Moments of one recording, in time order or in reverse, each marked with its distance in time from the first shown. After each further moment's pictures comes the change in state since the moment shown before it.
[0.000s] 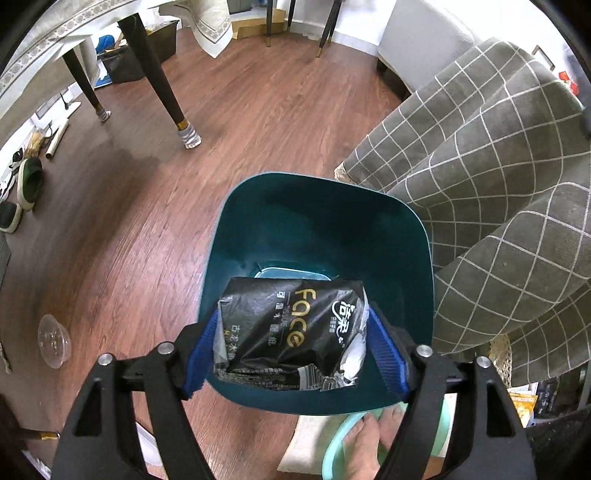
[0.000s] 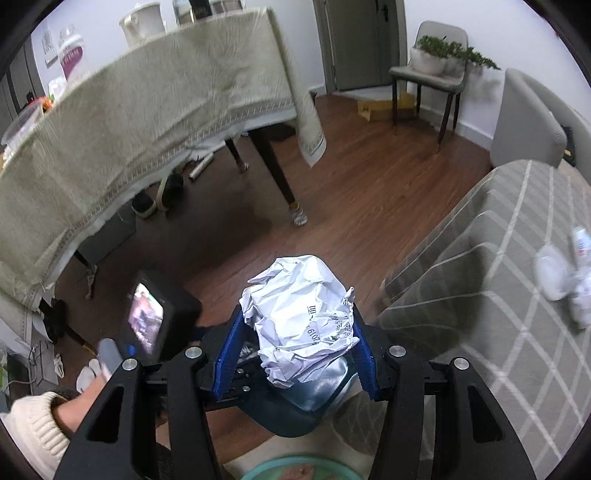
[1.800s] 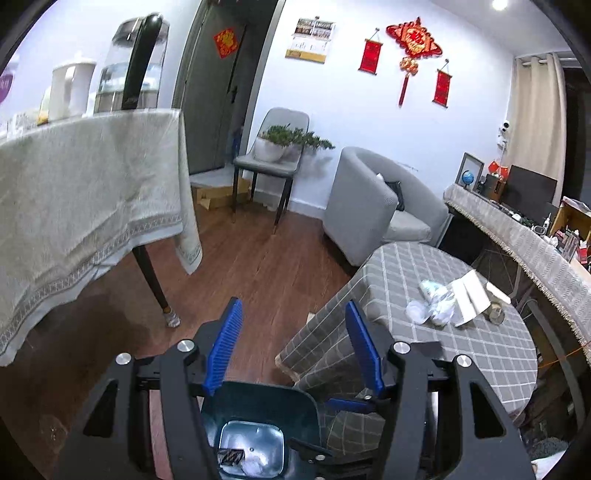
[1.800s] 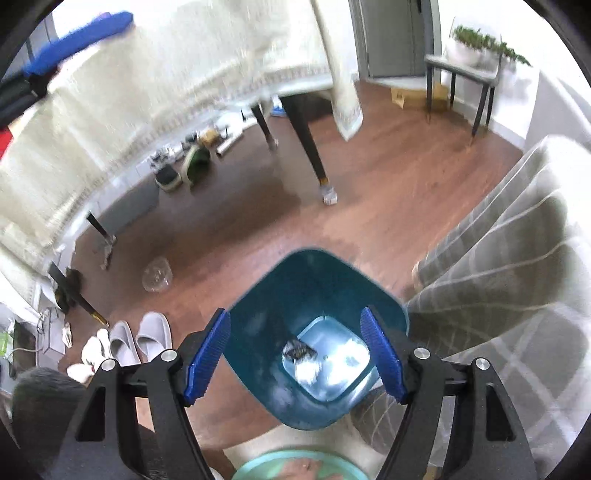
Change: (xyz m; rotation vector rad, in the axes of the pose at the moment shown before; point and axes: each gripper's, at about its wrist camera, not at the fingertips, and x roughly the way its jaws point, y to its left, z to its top) left arm -0.246 -0.068 0.055 0.055 -0.651 -0.132; right arm 0.004 0.001 -0.021 -0.075 -0.017 0.105
